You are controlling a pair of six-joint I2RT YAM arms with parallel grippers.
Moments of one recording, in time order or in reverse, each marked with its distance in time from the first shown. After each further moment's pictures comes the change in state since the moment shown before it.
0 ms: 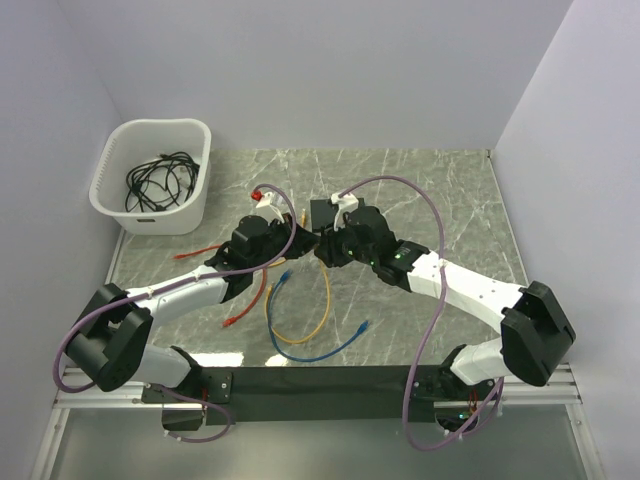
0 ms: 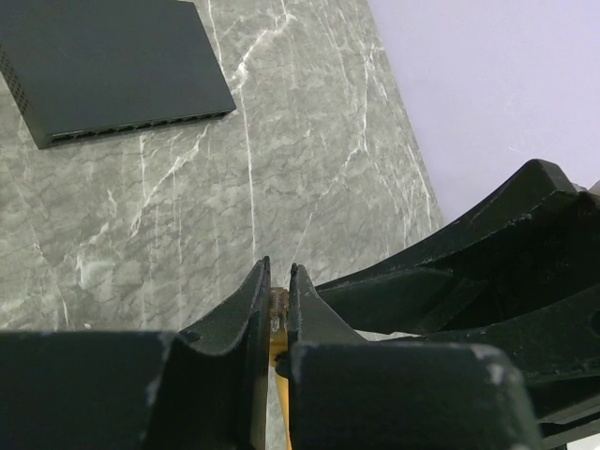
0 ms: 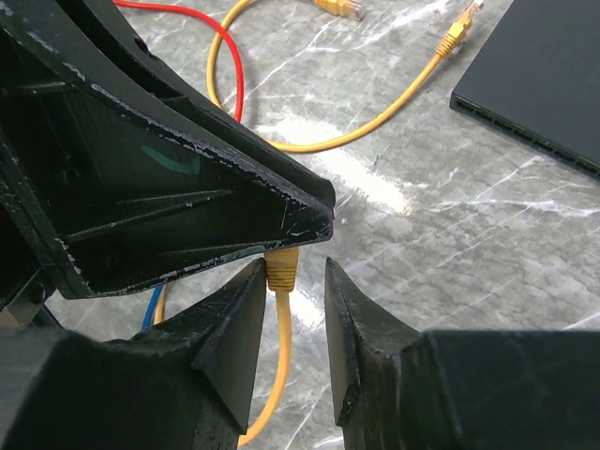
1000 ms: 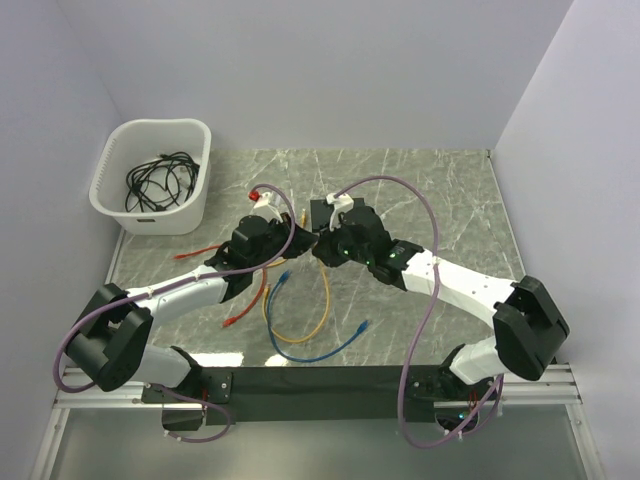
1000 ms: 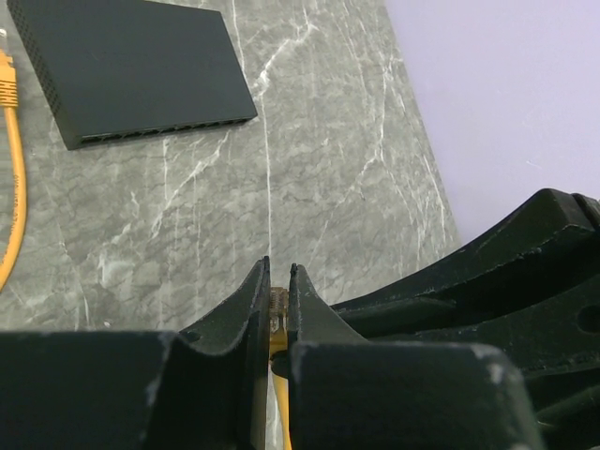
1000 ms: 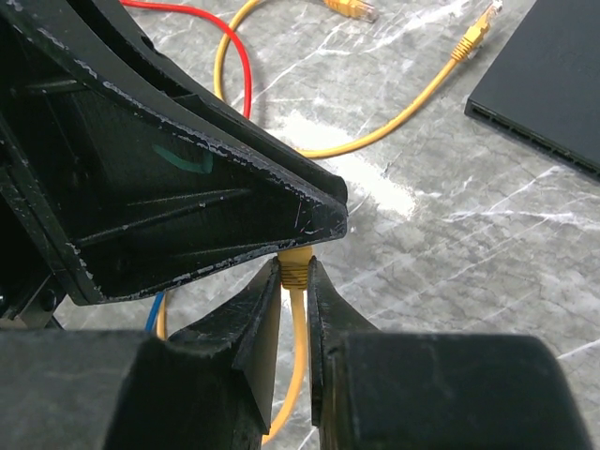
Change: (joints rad) left arm 0.002 0.000 0.000 -0.015 -0.037 0.000; right arm 0.005 0.040 0.010 0.029 -0.008 0.004
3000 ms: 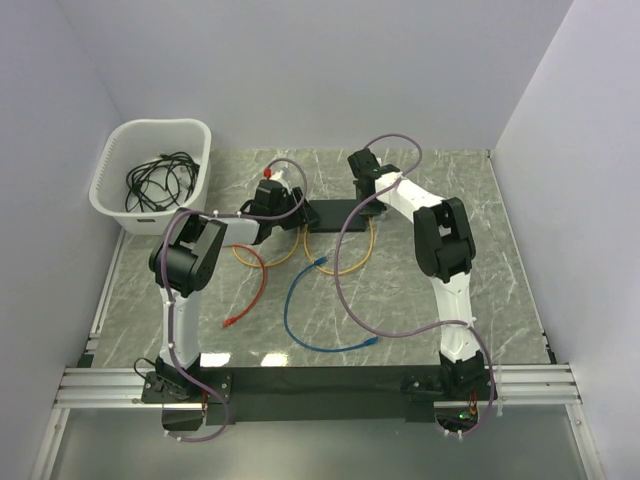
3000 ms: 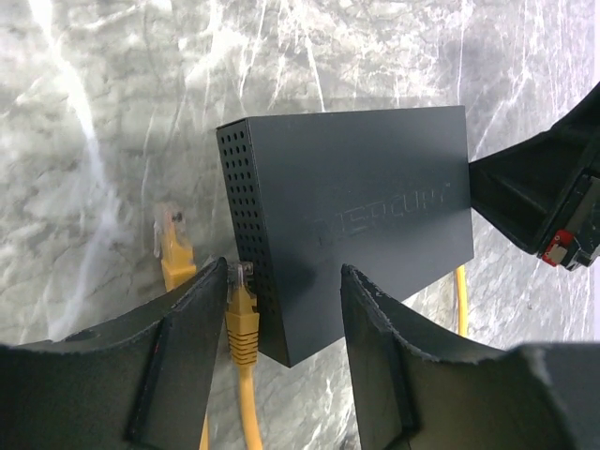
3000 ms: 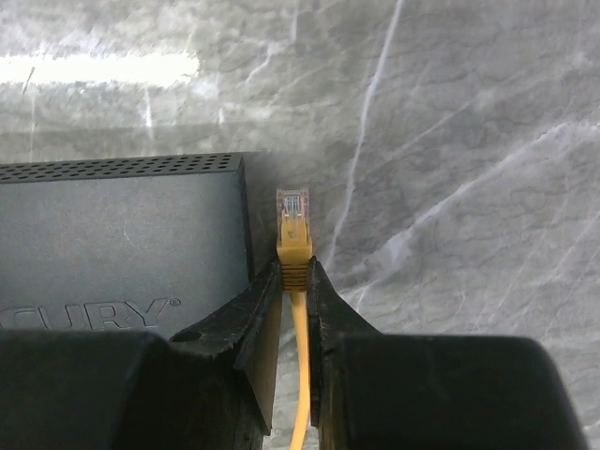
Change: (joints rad) left arm 0.221 0.717 0.509 -0.076 0.150 0.087; right arm -0.383 0.845 0.882 -0.645 0.330 0.008
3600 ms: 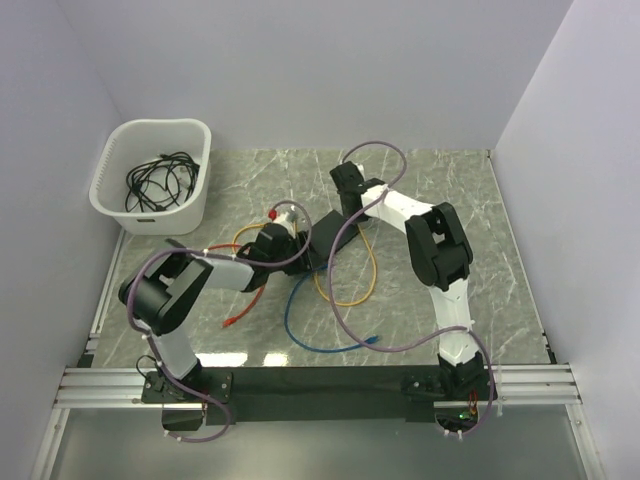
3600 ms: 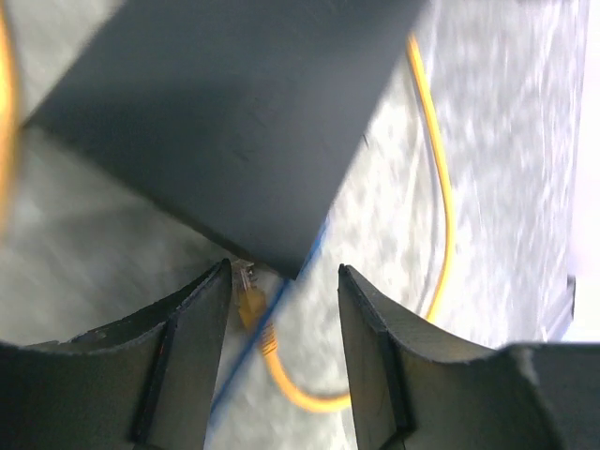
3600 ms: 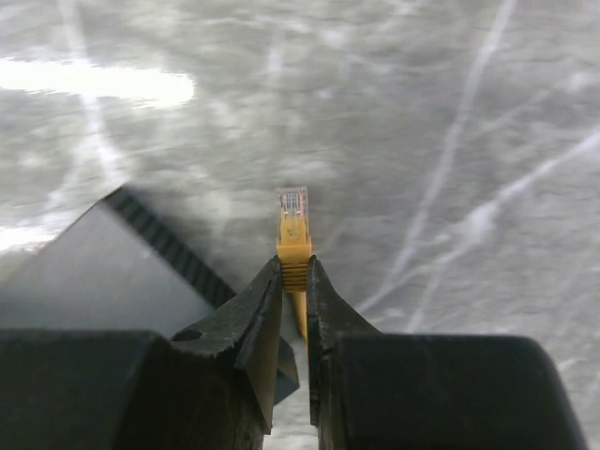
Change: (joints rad) left arm -0.174 -0.318 -0.460 0.106 -0.057 -0.115; right arm 0.106 -0.063 -0.139 0.126 0.075 -0.033
